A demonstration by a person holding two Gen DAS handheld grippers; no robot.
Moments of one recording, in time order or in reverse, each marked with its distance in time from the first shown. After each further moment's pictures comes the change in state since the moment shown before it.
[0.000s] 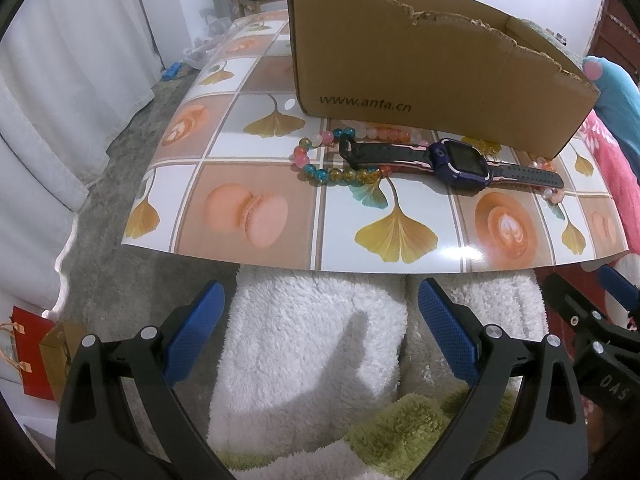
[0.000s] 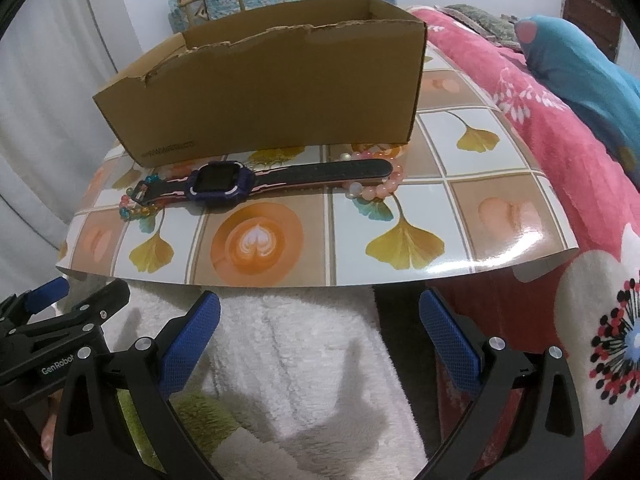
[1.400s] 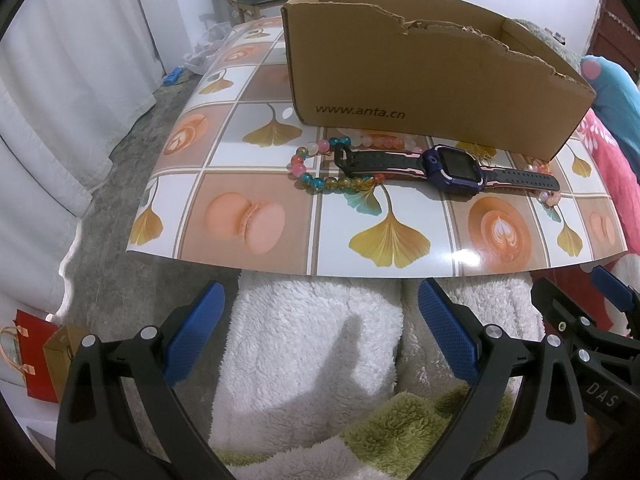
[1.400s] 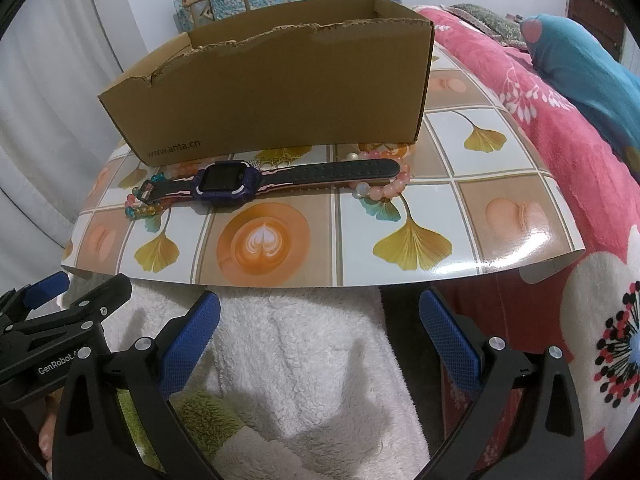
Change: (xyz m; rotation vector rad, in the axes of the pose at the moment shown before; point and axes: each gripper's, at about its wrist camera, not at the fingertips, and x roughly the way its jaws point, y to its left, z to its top) left arm -0.003 -0.003 0.005 0.006 -0.008 0.012; right arm 0.002 0.002 0.000 -0.008 0.008 0.034
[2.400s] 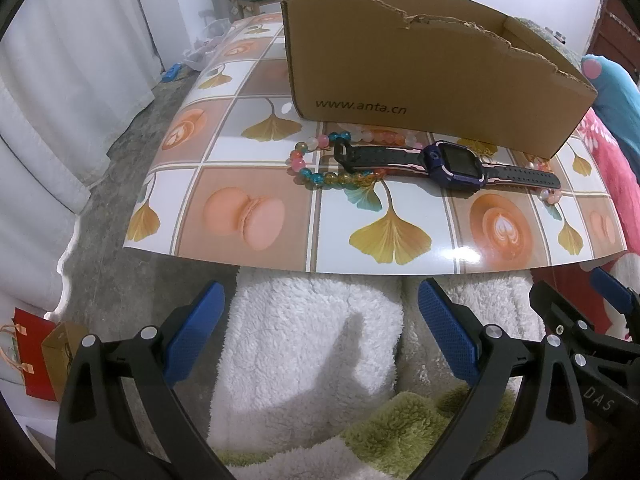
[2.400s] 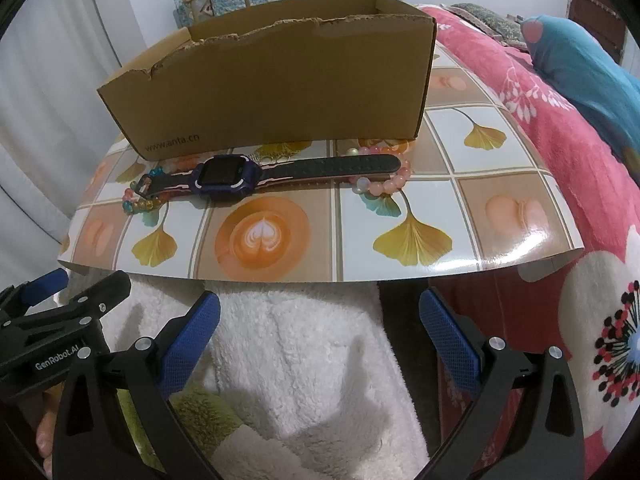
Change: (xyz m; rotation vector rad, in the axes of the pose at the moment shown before) left arm 0.007 0.003 -0.002 -0.006 0.008 -0.007; right arm 0.001 0.001 -0.003 -0.008 0.007 -0.008
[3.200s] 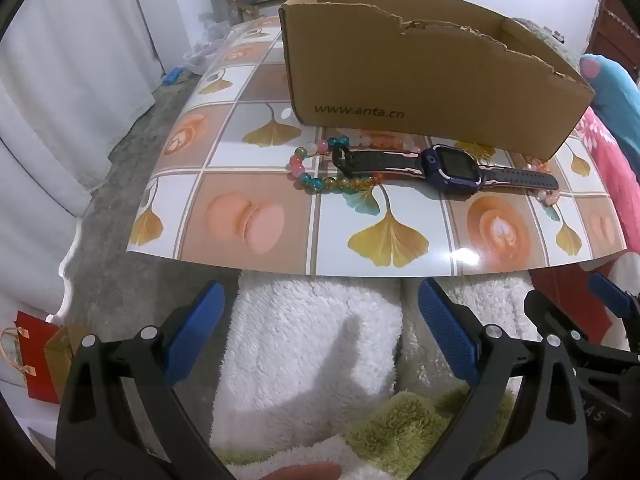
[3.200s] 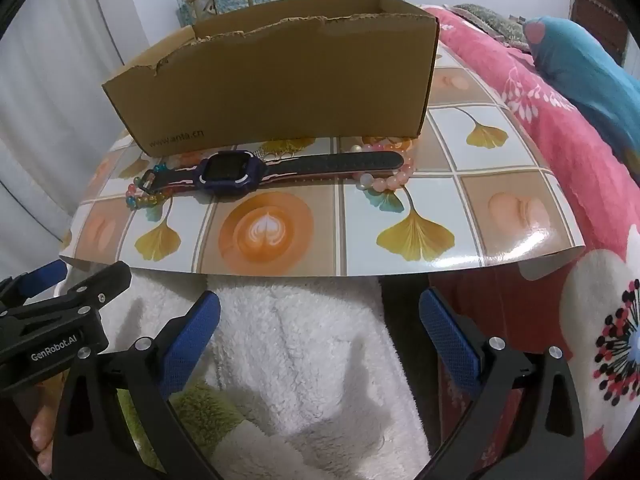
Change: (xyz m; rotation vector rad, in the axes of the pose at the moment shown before) left arm -0.009 -0.002 -0.001 0.007 -0.009 0.004; right arm -0.001 0.002 -0.003 -0.008 -0.009 0.005
